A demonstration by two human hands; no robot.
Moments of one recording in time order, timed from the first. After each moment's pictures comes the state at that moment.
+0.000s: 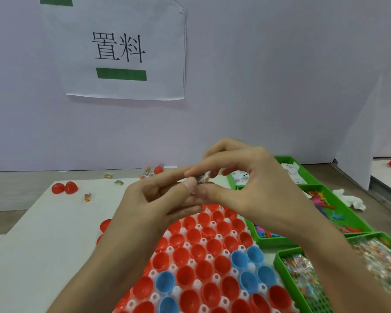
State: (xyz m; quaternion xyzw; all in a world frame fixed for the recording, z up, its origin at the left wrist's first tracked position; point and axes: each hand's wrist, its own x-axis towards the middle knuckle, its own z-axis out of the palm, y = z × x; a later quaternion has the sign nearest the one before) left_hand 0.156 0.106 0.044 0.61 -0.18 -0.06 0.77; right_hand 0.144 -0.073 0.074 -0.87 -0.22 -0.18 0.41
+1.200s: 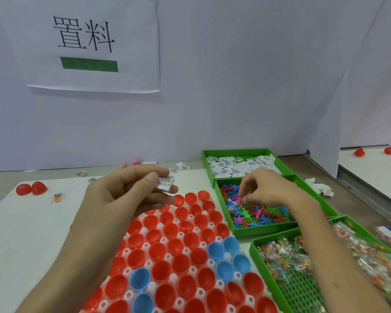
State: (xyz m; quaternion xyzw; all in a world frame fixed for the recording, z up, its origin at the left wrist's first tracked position) left_hand 0.158 0.100 0.036 0.66 -0.14 0.02 0.74; right_hand 0.205 -0.199 -0.001 -0.97 0.06 0.06 0.23
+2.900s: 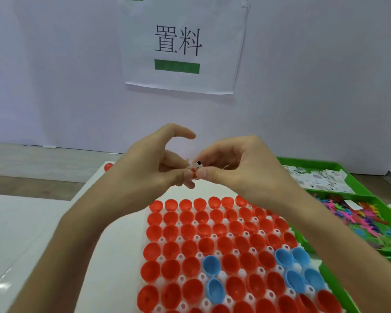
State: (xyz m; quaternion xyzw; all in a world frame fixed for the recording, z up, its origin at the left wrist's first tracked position) left_hand 0.185 0.193 0.063 0.85 -0.25 0.05 0.46; right_hand 0.185 -0.003 0.066 -0.85 -0.24 -0.09 0.46
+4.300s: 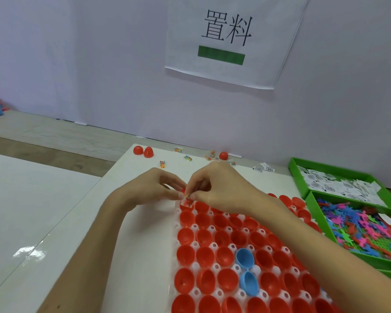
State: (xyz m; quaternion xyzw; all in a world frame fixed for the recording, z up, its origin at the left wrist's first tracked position) left_hand 0.247 0.274 -0.048 0.85 -0.12 -0.14 0.49; right_hand 0.237 0.072 -0.006 -0.90 -0.33 0.01 0.28
